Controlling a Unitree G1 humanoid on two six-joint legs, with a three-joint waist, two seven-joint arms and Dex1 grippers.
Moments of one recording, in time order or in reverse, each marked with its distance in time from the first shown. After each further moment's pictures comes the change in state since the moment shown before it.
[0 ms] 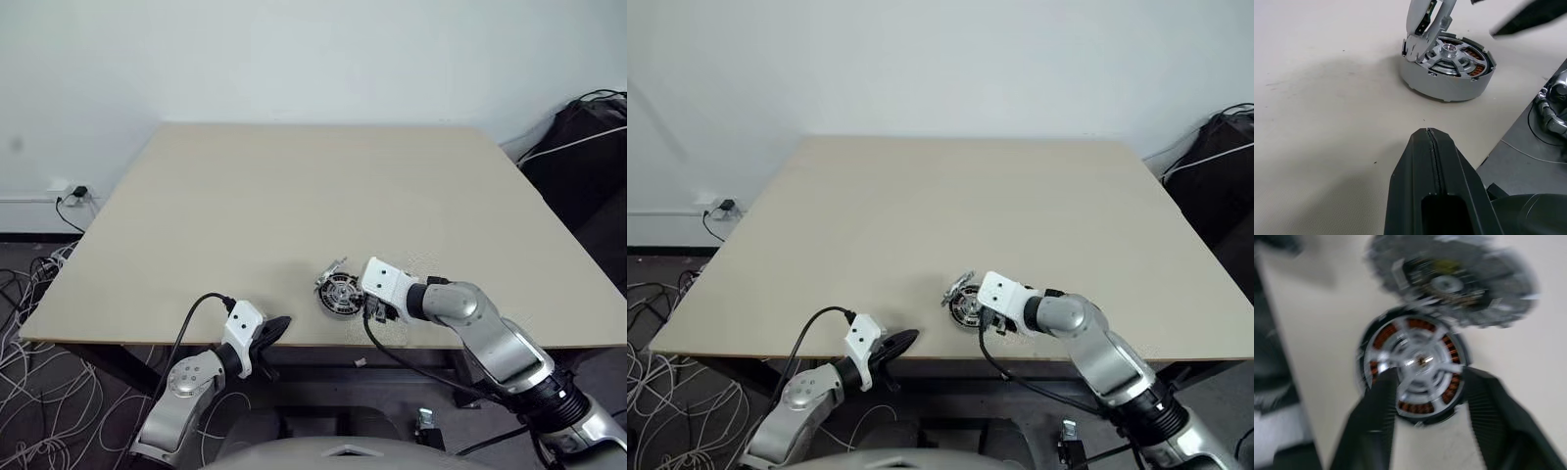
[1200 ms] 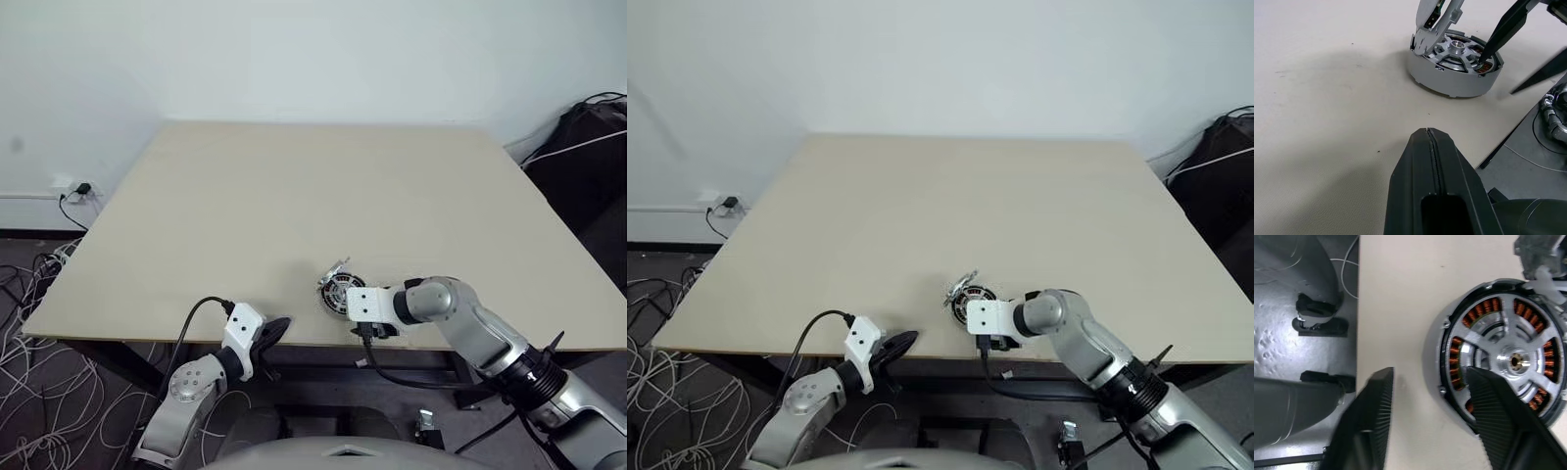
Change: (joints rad) left arm 0.023 -0.021 0.001 0.000 0.000 -0.004 0.029; right arm -0.128 0.019 0.152 0.196 -0.192 -0.155 0.251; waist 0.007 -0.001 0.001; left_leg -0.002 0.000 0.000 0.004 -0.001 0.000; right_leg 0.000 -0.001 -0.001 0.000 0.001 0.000
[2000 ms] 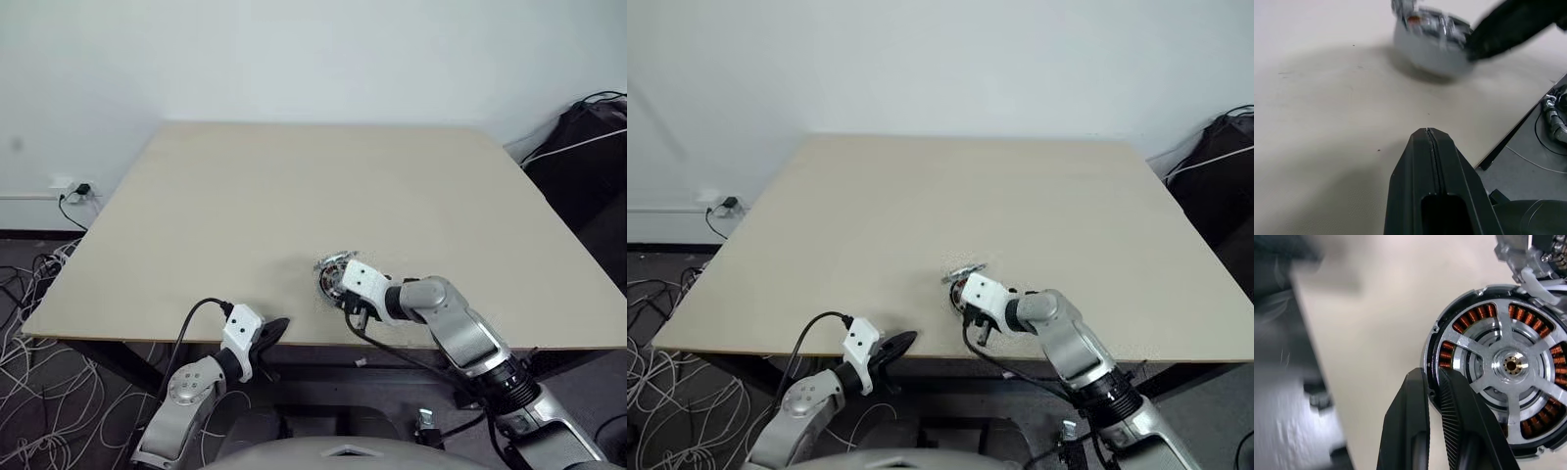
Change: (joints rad) left arm 0.010 0.004 0.001 0.000 0.000 -0.025 0.000; right arm 0.069 0.249 -0.230 -0.084 0.136 0.385 -0.171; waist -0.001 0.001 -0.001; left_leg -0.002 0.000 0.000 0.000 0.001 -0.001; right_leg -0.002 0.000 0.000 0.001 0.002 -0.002
